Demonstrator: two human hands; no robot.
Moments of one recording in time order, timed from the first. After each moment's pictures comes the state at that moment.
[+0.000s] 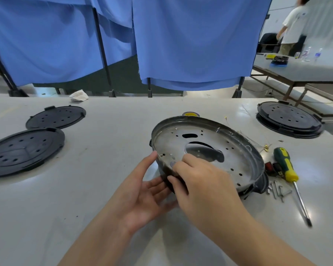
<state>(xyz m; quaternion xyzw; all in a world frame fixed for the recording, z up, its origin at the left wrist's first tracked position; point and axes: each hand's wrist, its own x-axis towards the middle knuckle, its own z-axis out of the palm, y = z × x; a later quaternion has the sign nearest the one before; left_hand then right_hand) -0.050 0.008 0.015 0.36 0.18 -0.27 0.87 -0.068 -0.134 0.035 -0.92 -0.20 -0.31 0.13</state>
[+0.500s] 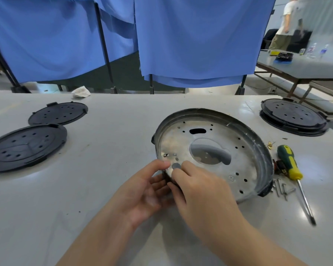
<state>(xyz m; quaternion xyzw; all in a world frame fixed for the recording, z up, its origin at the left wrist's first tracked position) -0.048 0.004 0.012 0.42 0.17 -0.25 0.86 -0.072 -0.131 0.015 -0.92 -0.23 -0.31 0.12</state>
